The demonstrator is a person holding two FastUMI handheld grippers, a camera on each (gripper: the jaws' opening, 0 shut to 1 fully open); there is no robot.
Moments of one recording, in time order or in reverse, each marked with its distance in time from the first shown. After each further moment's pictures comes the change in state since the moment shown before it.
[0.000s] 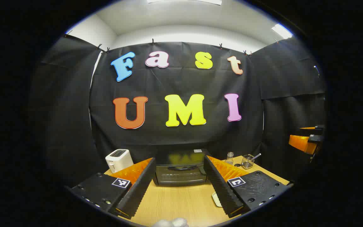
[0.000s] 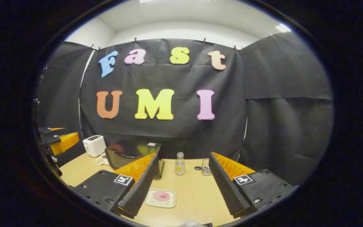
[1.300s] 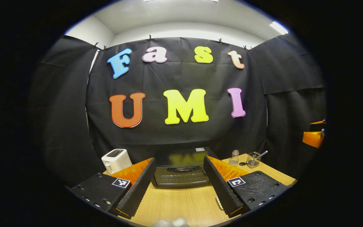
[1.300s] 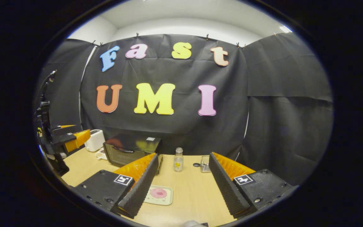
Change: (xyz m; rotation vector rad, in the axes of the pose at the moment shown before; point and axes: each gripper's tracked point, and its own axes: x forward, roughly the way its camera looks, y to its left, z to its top) left arm 0.068 -0.012 -0.032 0.013 0.022 0.001; right arm 0.011 -0.013 -0.015 -0.030 0.048 0.000
